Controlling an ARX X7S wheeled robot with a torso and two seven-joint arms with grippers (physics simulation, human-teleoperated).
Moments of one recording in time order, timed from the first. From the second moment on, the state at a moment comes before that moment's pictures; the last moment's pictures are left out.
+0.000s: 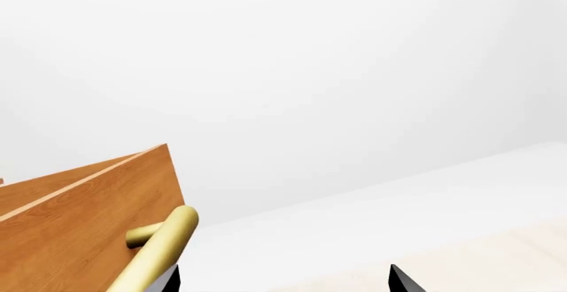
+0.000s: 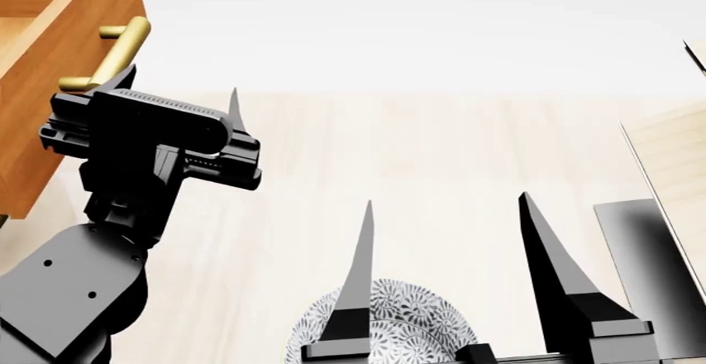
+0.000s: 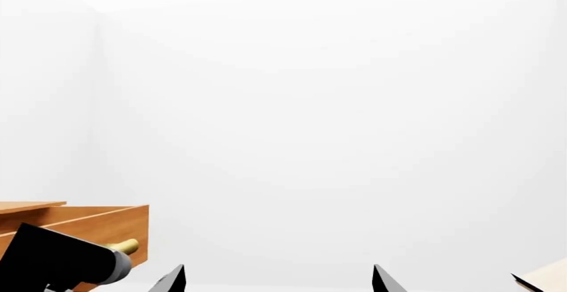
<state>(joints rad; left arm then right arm) -0.92 -0.27 0.71 -0.34 -0.41 -0.19 -0.41 0.13 0.30 -0.25 -0.98 0.30 0.54 0.40</state>
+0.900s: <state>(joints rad) -0.88 -0.44 0.64 -0.24 -0.44 -0.25 -0.46 0.14 0.33 -0.29 -0.97 0.32 0.51 0.44</state>
